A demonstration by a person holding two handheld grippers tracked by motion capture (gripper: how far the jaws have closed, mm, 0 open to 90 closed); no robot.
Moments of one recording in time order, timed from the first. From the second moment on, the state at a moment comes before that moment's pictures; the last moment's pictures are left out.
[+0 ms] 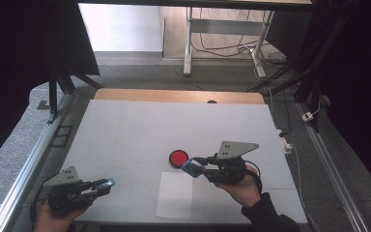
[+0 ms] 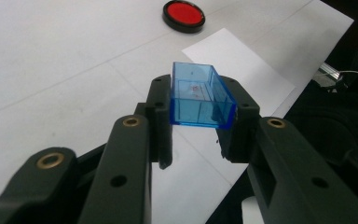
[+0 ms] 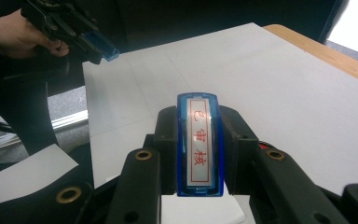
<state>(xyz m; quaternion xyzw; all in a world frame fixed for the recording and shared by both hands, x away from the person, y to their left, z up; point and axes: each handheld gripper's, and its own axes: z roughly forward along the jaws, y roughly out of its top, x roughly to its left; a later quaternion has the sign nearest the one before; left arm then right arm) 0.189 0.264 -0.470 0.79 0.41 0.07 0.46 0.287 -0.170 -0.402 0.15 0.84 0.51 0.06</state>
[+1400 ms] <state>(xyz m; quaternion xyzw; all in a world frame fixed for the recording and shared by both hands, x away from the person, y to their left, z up) 0.185 0.266 -0.476 0.80 0.42 0.07 0.42 0.314 -0.148 -0.412 0.17 0.86 0.48 0.06</state>
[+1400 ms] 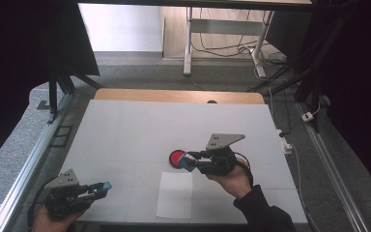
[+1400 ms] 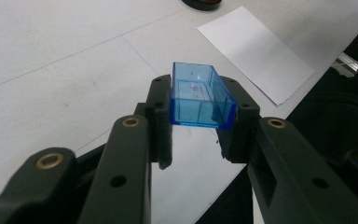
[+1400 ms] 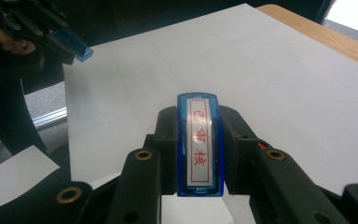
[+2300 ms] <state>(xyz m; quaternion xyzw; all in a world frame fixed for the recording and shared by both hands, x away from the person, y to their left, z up) 0.185 0.265 -0.476 0.80 0.42 0.07 0.42 0.352 -0.129 -0.432 0.21 0.87 0.44 0.08</state>
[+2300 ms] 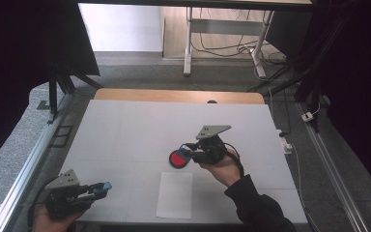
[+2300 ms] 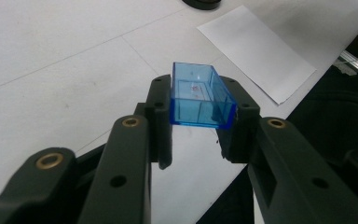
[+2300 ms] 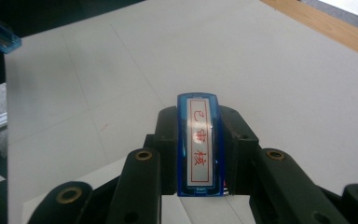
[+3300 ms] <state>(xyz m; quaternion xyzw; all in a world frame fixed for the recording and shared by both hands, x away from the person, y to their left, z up) 0.185 0.267 -0.476 0.80 0.42 0.07 0.43 0.382 -0.098 -0.468 0.22 0.90 0.37 0.10</state>
